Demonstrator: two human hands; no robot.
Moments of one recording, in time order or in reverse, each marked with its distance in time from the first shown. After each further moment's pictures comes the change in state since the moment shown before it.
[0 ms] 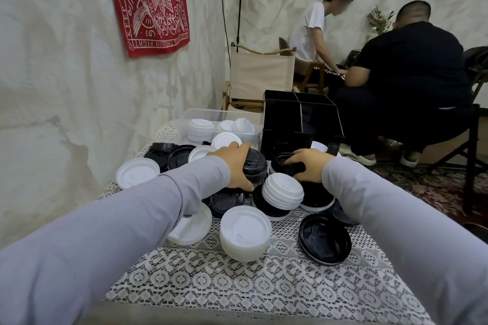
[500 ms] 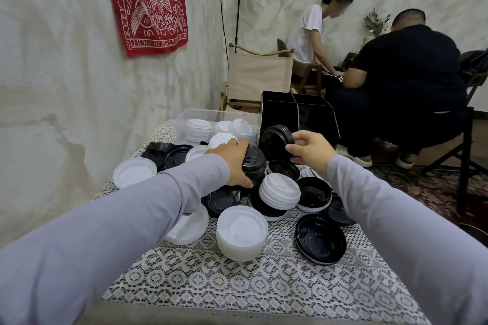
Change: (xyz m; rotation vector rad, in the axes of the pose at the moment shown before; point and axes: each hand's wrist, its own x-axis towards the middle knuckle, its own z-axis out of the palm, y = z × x) left_hand 0.001 0.004 -0.004 0.019 0.047 -0.014; right_hand -0.014 -0.017 -0.010 1.187 0.357 0.058
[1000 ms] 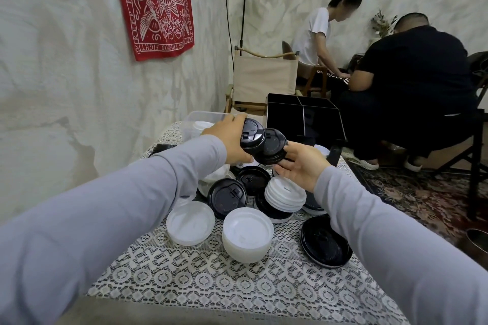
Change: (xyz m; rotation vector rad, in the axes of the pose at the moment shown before) left_hand 0.003 -0.014 -0.038 -0.149 0.199 0.017; right_hand -0.013 -0.010 0.037 0.726 -0.005 0.326
